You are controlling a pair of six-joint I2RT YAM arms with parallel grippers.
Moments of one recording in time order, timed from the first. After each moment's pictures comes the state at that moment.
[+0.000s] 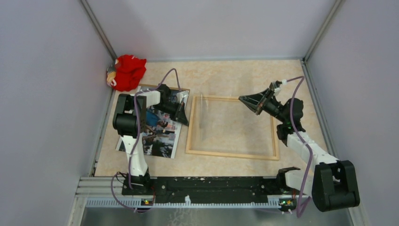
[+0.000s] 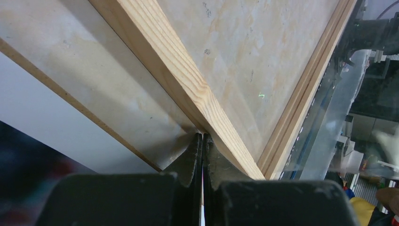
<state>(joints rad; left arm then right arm) -0.16 2.07 1.28 -0.67 0.95 0.33 0.15 1.10 0.50 0.75 -0.77 1.57</state>
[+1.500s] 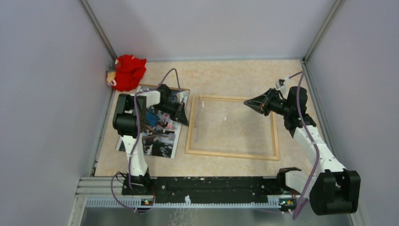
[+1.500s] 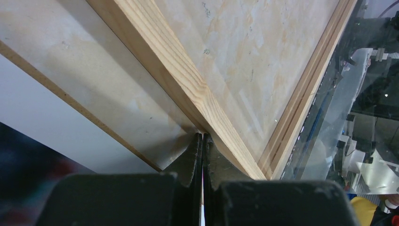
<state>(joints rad) -0.15 2.07 1.28 -0.67 0.95 0.34 0.07 1.07 0.69 0.05 -0.78 1.14</state>
